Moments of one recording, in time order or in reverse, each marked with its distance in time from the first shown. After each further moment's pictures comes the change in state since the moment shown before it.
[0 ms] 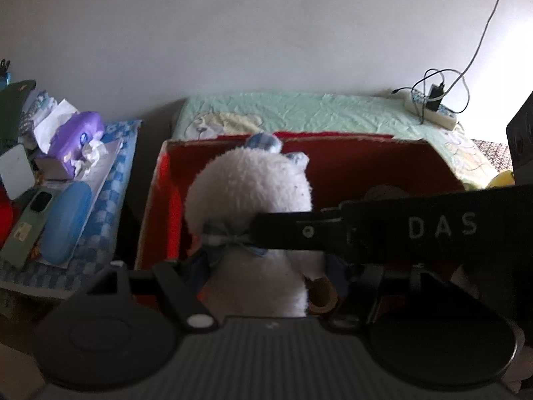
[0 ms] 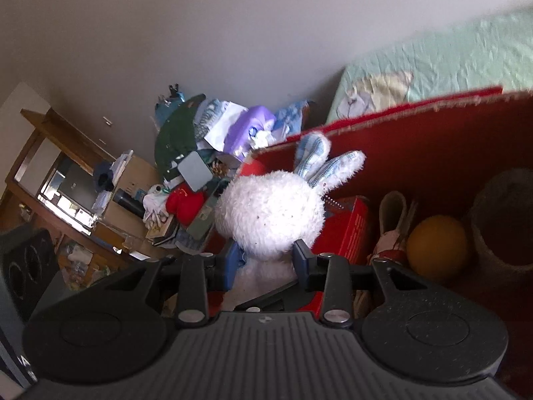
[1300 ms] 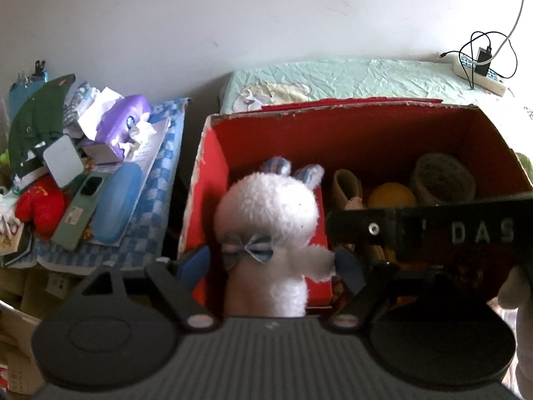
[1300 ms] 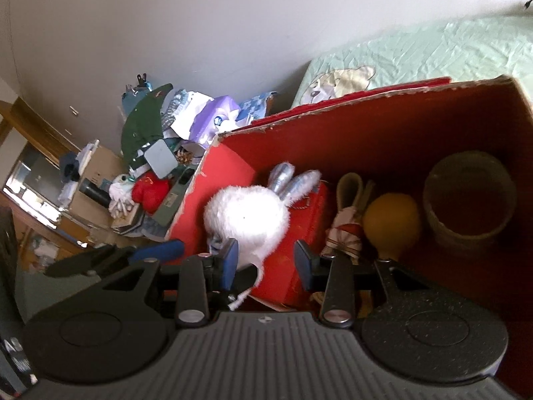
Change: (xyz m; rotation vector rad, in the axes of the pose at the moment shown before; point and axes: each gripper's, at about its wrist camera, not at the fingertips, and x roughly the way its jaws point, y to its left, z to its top) left arm -0.005 -0.016 0.002 0.035 0.122 0.225; right arm -0.016 0.009 -0.011 -0.036 0.013 -0.151
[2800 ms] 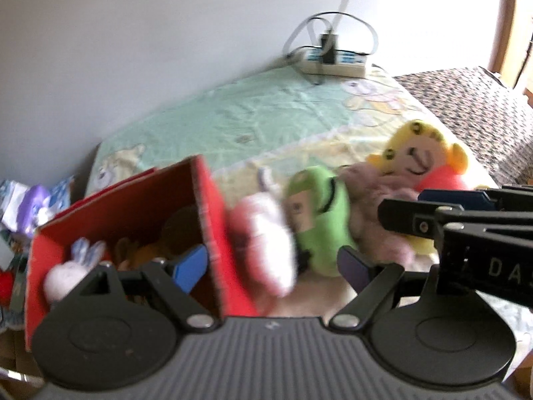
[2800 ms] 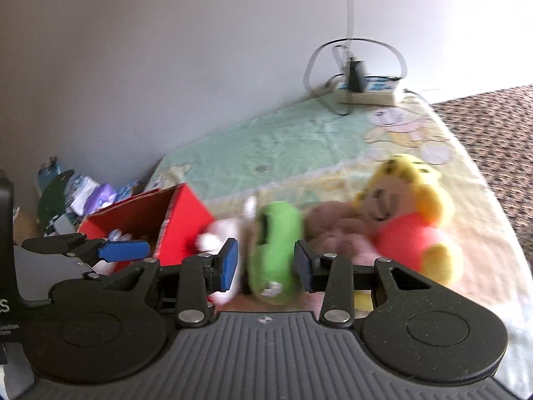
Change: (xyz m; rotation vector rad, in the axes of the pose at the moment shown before) left arm -0.064 -0.269 0.037 0.257 -0.033 -0.147; right arm -0.234 -0.150 -0.040 0.074 -0.285 -0.351
